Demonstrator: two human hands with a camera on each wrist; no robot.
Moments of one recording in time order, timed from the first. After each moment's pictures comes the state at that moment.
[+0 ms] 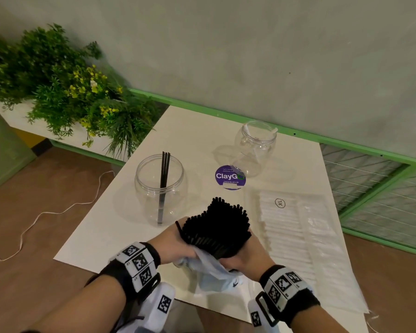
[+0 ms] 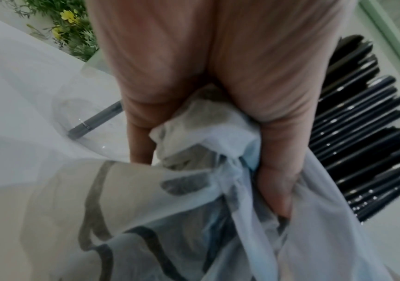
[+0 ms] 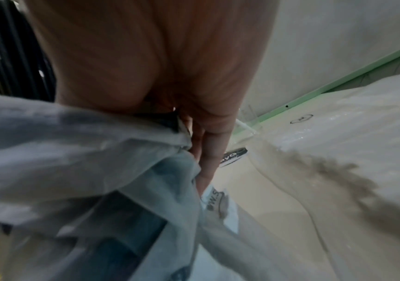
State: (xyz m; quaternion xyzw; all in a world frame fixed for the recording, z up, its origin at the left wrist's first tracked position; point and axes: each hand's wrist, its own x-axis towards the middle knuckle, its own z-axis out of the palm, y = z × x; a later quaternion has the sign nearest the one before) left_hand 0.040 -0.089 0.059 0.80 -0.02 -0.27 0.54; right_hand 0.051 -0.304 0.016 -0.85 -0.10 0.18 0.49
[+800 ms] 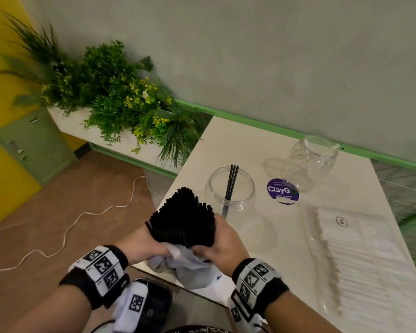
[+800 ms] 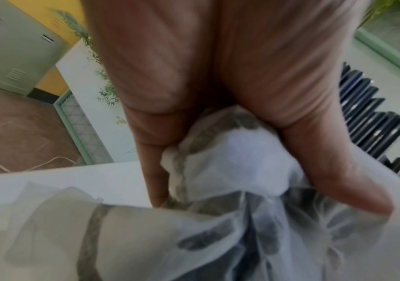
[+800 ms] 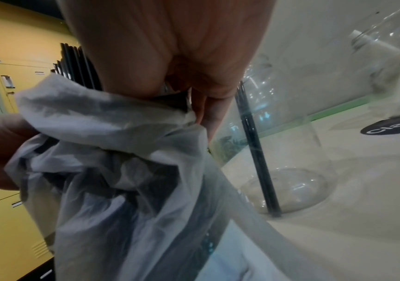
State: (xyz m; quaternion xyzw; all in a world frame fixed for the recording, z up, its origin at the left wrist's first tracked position) left_hand 0.009 0.129 0.058 0.80 0.11 -0.18 0.57; right_hand 0.051 -0.079 0.036 -0.87 -0.18 0.13 0.43
